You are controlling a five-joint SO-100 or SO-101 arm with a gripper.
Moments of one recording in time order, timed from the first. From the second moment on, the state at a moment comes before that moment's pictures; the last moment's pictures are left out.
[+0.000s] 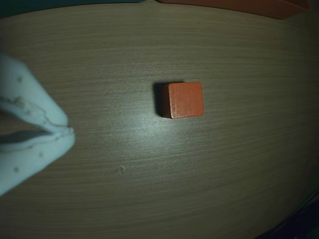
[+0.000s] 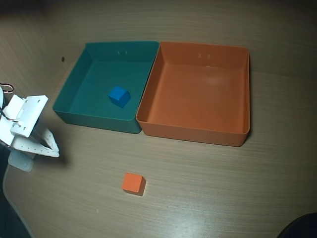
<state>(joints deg) 6.3 153.9 131.7 57.9 -89.1</state>
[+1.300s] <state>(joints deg) 6.2 104.1 95.4 57.9 -89.1</state>
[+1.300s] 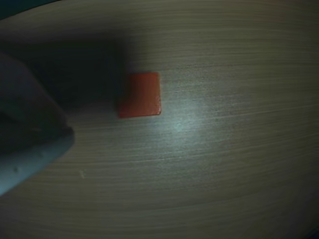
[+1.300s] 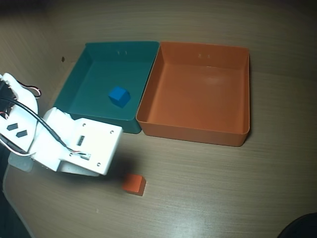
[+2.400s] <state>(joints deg) 3.3 88.2 87.0 60.5 -95.6</state>
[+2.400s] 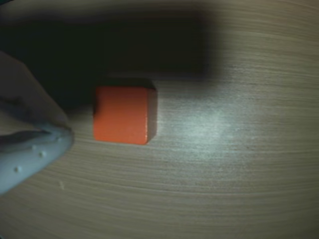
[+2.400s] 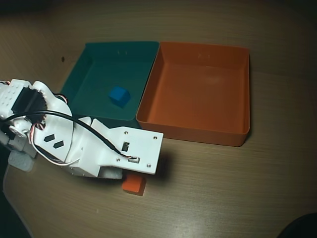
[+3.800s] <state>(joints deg) 7.8 73.1 70.0 70.9 -102.4</state>
